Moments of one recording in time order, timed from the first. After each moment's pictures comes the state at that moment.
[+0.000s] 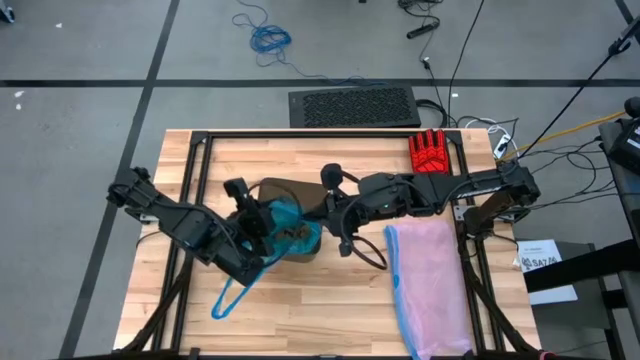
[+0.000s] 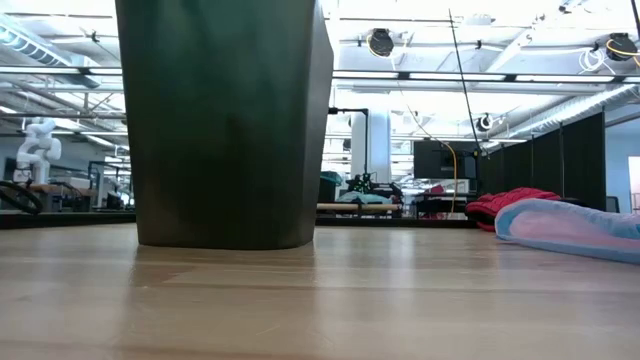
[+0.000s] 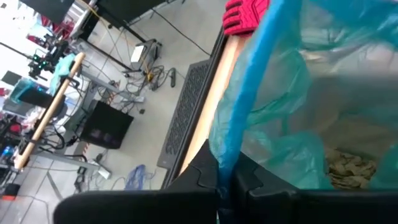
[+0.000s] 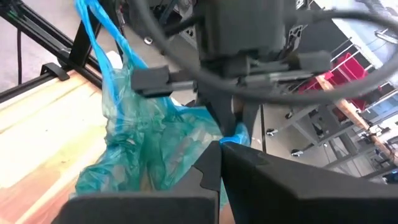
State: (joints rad) left arm -0.54 1.55 1.75 -1.48 -1.05 -0.49; right arm 0.21 1.62 1.69 -0.33 0.16 -0.62
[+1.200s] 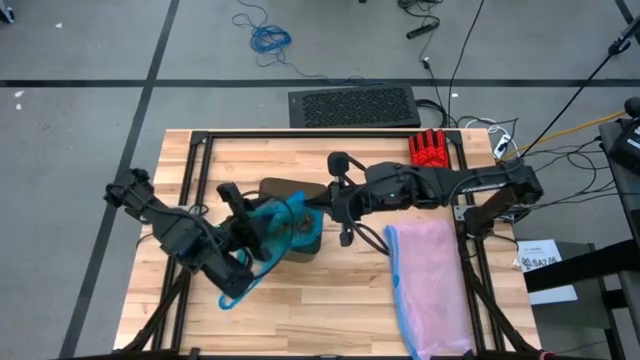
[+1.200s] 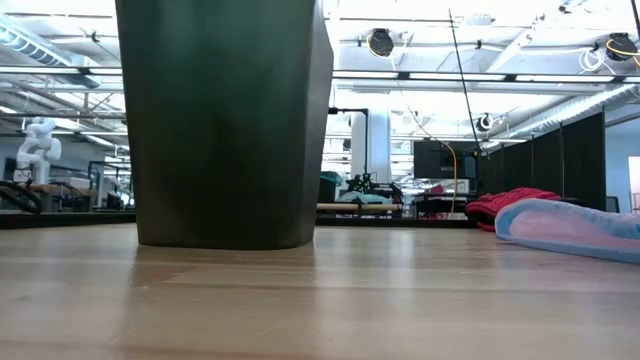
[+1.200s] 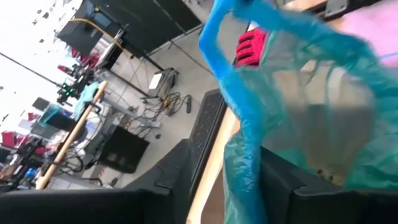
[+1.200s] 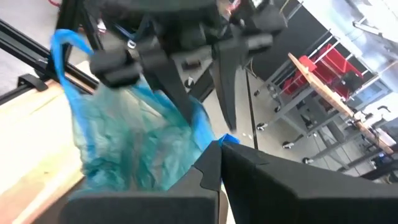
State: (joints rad) left arm -0.62 1.55 1.77 -1.45 -1.19 -0.46; right arm 0.17 1.59 1.69 -0.33 0.18 -0.57
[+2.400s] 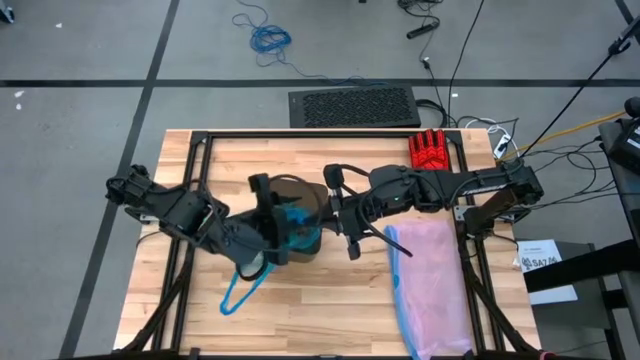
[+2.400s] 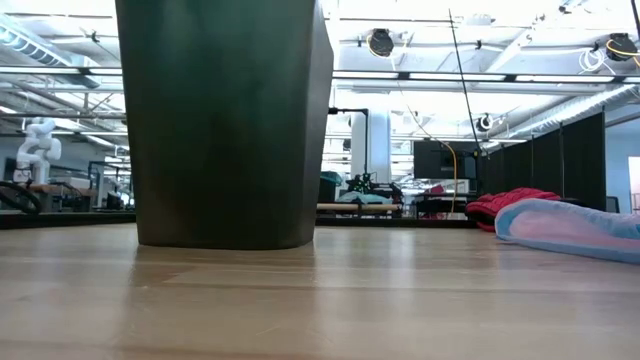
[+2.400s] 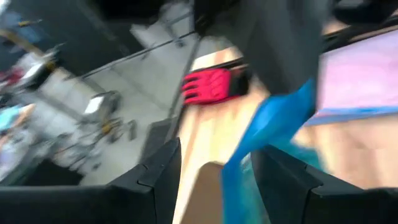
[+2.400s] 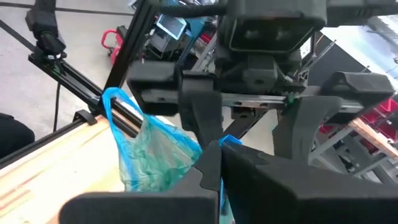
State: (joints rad) left arm -0.48 1.55 1.87 -0.99 -0.88 0.01; right arm 0.19 1.59 1.69 -0.26 -0.01 -0.56
